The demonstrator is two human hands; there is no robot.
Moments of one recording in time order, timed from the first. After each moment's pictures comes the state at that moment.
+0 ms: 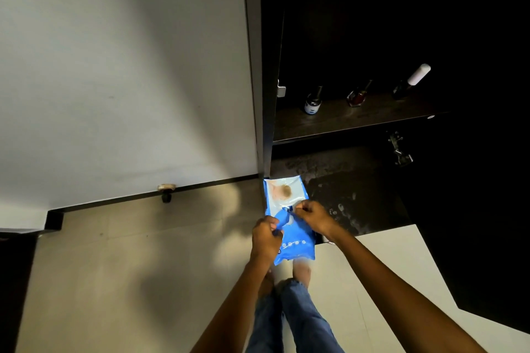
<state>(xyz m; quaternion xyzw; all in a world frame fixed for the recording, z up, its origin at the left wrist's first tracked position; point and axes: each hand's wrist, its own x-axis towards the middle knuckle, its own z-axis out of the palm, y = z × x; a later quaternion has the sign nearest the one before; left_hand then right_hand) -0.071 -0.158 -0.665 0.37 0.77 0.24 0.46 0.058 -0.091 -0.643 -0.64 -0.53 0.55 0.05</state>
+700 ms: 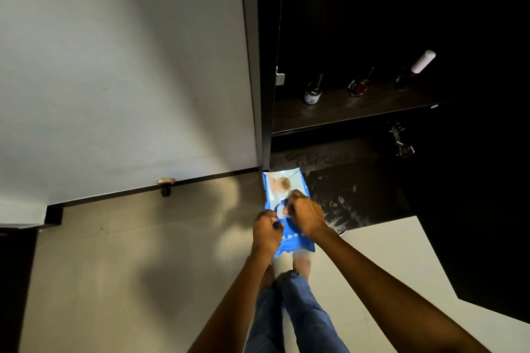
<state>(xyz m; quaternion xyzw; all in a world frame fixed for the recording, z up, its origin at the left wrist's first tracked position) -0.067 -0.156 -0.655 0.37 0.78 0.21 0.47 0.033 -0.099 -0.666 -0.64 -0.69 0.33 -0.07</state>
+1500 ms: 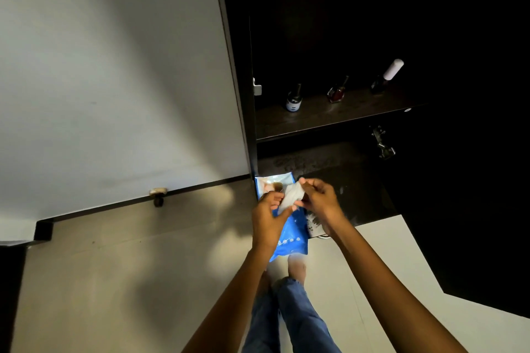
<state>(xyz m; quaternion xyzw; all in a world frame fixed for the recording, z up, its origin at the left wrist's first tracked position) -0.049 -0.135 -0.608 0.40 0.68 0.39 0.47 0.066 -0.088 -0.588 -0.66 -0.26 0.62 0.33</state>
